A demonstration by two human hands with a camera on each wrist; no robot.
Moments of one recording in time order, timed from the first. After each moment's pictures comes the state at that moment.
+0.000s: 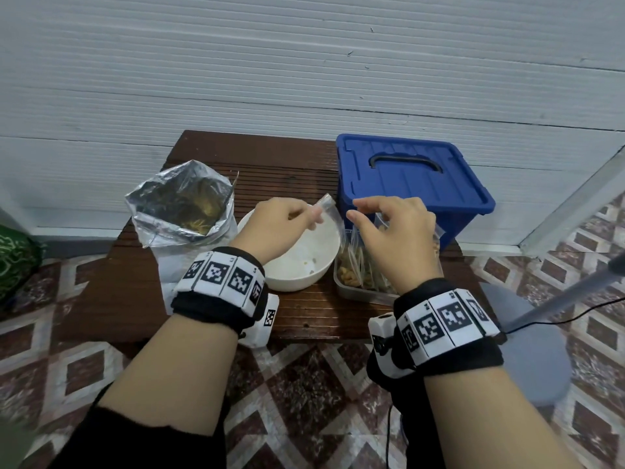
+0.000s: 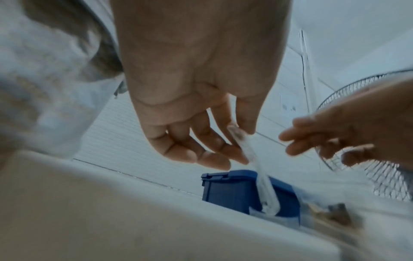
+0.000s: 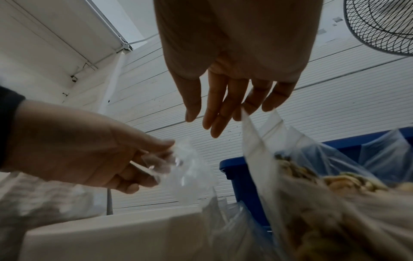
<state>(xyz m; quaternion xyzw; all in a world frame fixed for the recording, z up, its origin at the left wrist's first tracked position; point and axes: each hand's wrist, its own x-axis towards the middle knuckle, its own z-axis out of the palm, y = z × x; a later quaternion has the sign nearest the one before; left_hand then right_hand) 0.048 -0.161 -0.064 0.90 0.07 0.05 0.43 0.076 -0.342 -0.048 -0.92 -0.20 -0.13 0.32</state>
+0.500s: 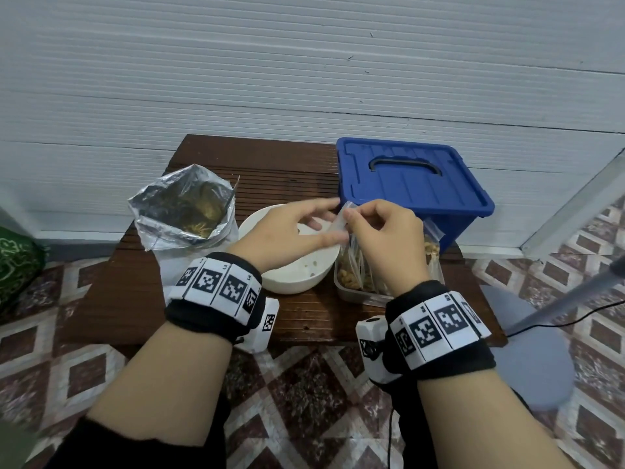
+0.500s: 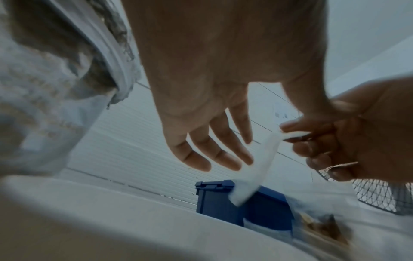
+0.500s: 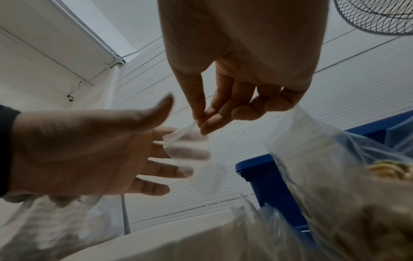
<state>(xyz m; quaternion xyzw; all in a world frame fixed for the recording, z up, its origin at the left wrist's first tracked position) 0.036 -0.169 -0.052 0.87 -0.01 0.01 0.49 0.074 -0.330 -0.050 -0.86 -0.16 -0.07 0.48</state>
